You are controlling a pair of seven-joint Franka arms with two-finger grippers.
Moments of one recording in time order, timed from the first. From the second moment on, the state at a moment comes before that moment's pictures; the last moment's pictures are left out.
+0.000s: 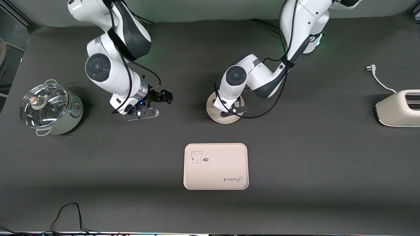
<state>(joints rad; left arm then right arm) -0.39 0.55 -0.45 -1.92 0.10 2.39 -1.16 0.58 0.19 -0.13 -1.87 0.23 1.99 0.31</state>
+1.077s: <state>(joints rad) -0.40 0.55 -0.44 -1.91 0.15 2.40 -1.24 0.64 0.45 -0.06 -1.88 0.30 2.35 0.42</state>
